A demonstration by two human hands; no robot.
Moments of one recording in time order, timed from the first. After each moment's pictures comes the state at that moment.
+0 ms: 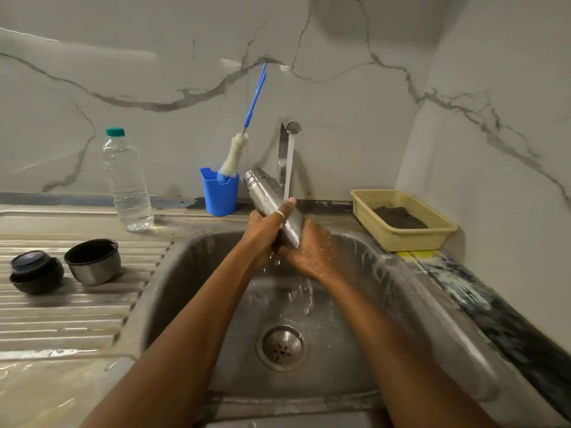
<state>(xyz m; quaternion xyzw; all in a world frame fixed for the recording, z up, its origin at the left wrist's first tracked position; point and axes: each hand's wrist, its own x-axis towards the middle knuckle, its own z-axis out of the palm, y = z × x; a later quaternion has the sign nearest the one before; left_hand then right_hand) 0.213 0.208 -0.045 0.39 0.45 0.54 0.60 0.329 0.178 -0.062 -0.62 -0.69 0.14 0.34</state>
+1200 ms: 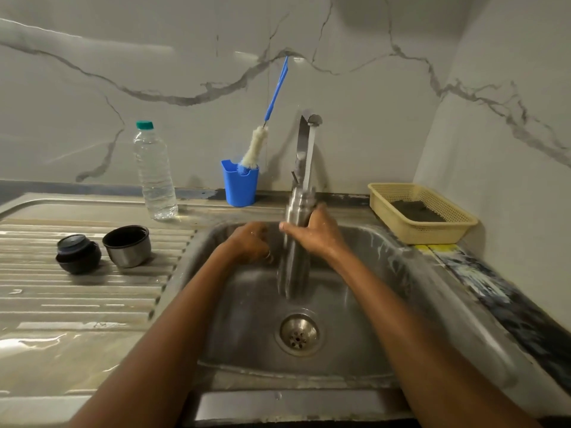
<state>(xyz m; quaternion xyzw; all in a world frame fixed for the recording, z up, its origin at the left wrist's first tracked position) 0.137 0.192 -0.065 0.69 0.64 0.22 0.24 0.308 0.176 -0.040 -0.59 -0.68 0.25 0.36</state>
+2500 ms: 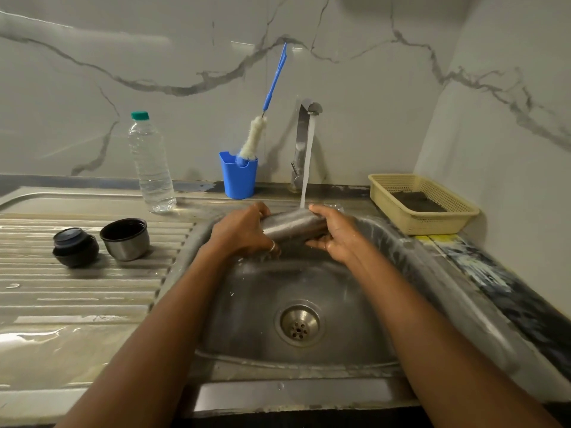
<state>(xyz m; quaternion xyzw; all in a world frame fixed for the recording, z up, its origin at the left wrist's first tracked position) 0.128 0.182 -0.054 0.75 0.61 0.22 0.11 0.331 0.187 -0.055 -0.51 -0.33 0.60 0.53</state>
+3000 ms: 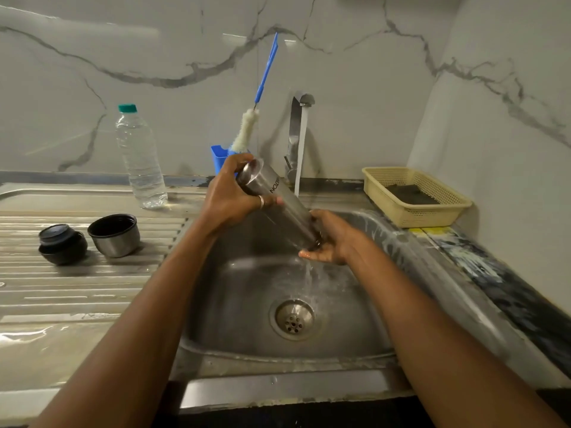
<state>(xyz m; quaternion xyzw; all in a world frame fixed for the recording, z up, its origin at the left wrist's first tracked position) 0.126 0.180 -0.029 0.68 0.49 0.52 0.19 0.346 0.181 -0.061 -0.57 -0.34 0.64 0.38</state>
